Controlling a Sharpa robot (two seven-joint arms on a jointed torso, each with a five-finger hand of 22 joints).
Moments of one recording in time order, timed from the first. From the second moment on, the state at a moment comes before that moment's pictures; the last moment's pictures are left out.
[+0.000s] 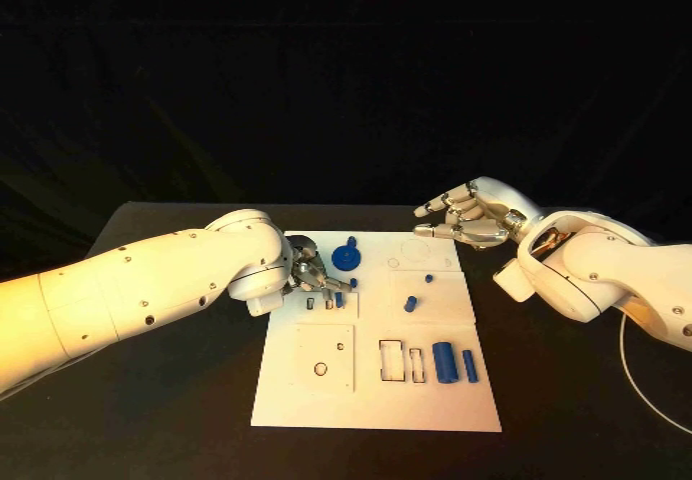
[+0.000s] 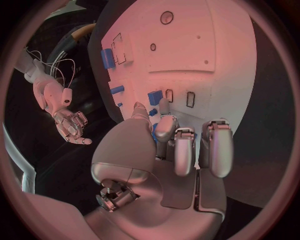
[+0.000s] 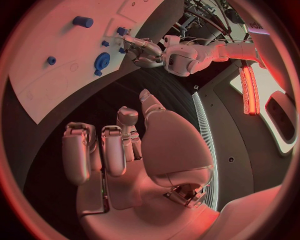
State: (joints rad) left arm 1.30 -0.63 -0.03 1.44 -0.94 0.10 -0.69; left_hand 1.19 0.07 -0.25 0.29 0.07 0.96 0.05 0.63 0.45 1.32 -0.02 1.22 1.13 1.47 -0.07 1.57 1.31 0.05 1.47 0.04 1.49 1.31; right arm 1.29 -1.01 -0.02 1.72 -0.88 -0.39 0.00; right_hand 1.30 -0.05 0.05 0.09 0.19 0.98 0.14 0.07 0.07 1.29 0.06 0.91 1.14 1.47 -0.02 1.48 1.31 0.05 1.46 0.08 1.45 1.31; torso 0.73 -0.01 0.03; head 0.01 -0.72
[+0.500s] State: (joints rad) left arm 1.30 -0.59 -0.03 1.40 -0.97 0.15 -0.70; left_hand 1.19 0.08 -0.25 0.29 0.07 0.95 0.05 0.64 0.48 1.33 -0.02 1.22 1.13 1.47 -0.07 1.57 1.31 0.05 1.47 0.04 1.50 1.31; right arm 1.29 -1.00 -0.02 1.71 -0.88 -0.38 -0.01; right_hand 1.30 -0.05 0.05 0.09 0.19 0.98 0.14 0.07 0.07 1.29 0.06 0.91 1.14 1.47 -0.02 1.48 1.31 0.05 1.46 0.08 1.45 1.31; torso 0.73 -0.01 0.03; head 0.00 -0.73
